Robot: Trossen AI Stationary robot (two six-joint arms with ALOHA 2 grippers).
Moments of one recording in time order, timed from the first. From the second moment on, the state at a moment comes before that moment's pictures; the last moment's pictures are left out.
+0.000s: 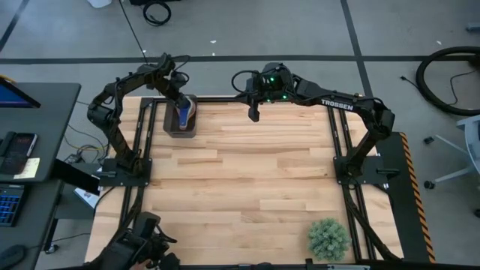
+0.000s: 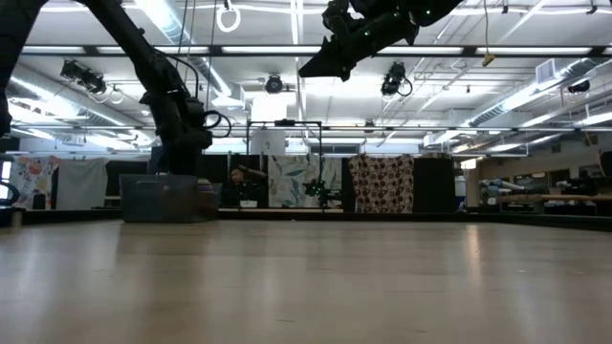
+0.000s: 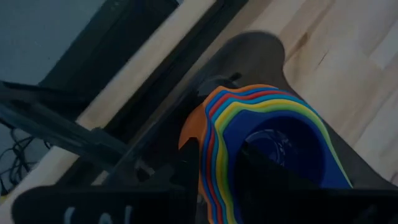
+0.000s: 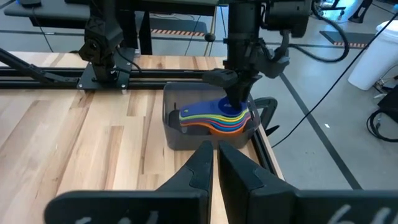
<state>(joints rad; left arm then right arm) 1.19 1.77 1.24 -0.75 0.28 0.44 -0.46 1.65 1.45 -0.20 -0.31 -0.24</state>
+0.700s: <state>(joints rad) 1.19 1.81 1.24 -0.77 0.21 0.49 -0.46 1.65 1.45 -0.20 -0.31 -0.24</state>
